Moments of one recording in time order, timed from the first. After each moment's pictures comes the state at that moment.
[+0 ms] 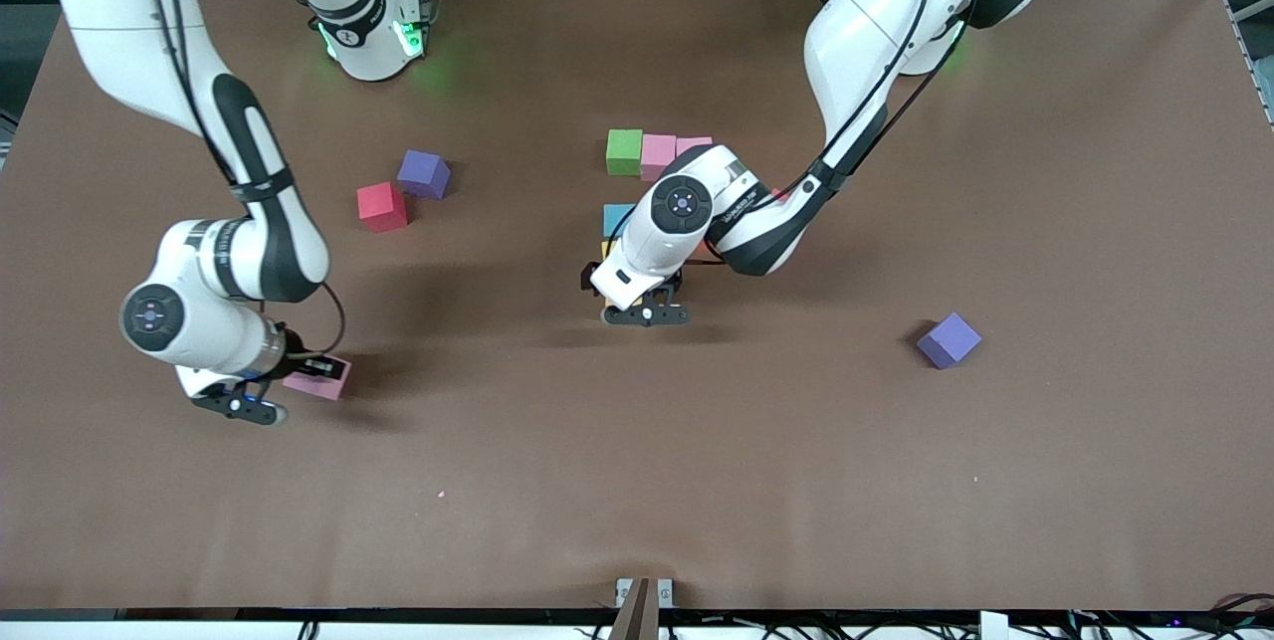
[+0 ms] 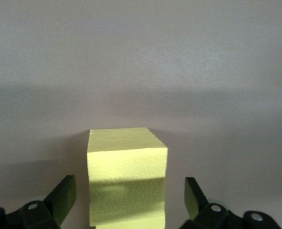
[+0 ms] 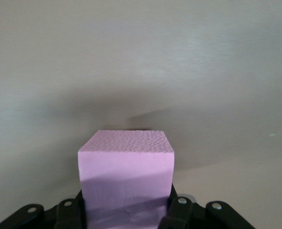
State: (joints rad) left arm -0.46 0.87 -0.41 -1.42 0.15 2.40 -0.86; right arm 0.16 0.60 -0.10 -1.72 0.08 2.29 0.32
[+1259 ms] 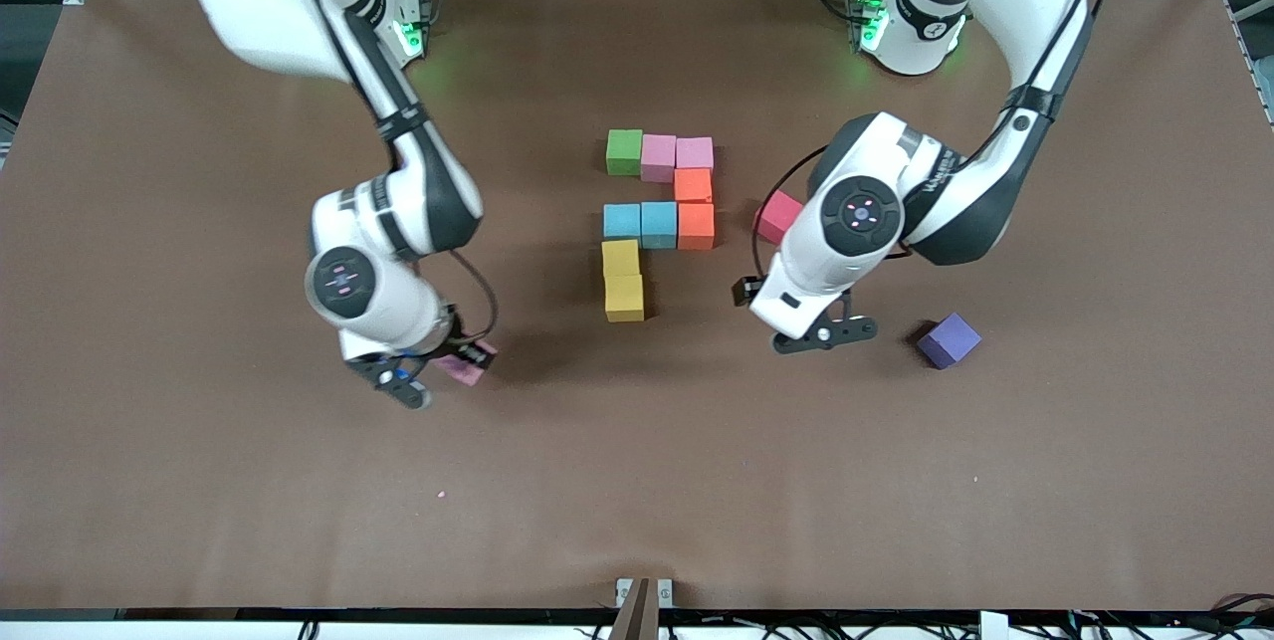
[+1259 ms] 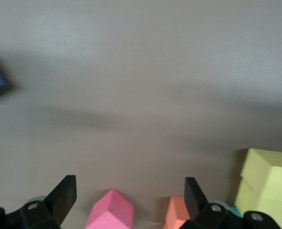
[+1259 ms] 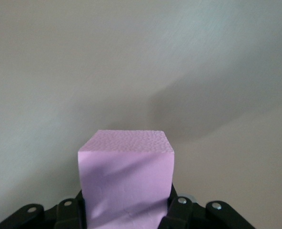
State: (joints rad) left arm -0.15 0.51 -0.41 -1.58 0.15 1.94 -0.76; right arm 0.49 0.60 -0.09 -1.58 0.15 2.16 0.90
